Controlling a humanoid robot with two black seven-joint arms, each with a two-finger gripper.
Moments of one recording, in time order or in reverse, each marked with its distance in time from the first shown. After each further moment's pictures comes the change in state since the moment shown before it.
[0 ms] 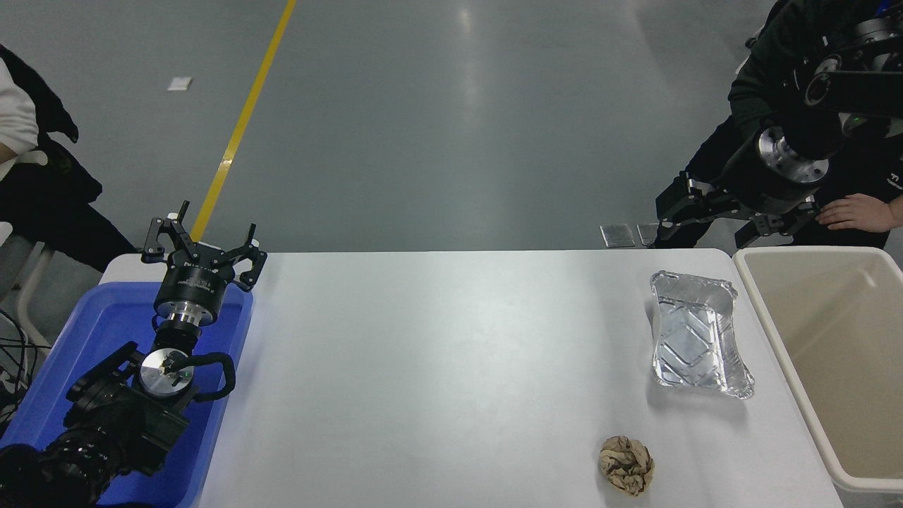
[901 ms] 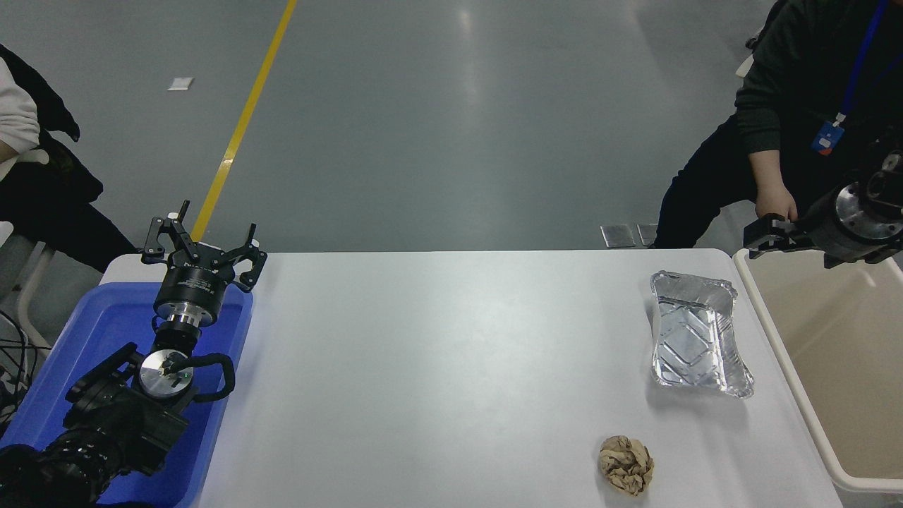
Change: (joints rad) left arm 0.001 0.000 0.000 0.000 0.000 0.000 0.000; right arm -0.330 -0.051 0.134 -0.099 -0.368 -0.272 0.024
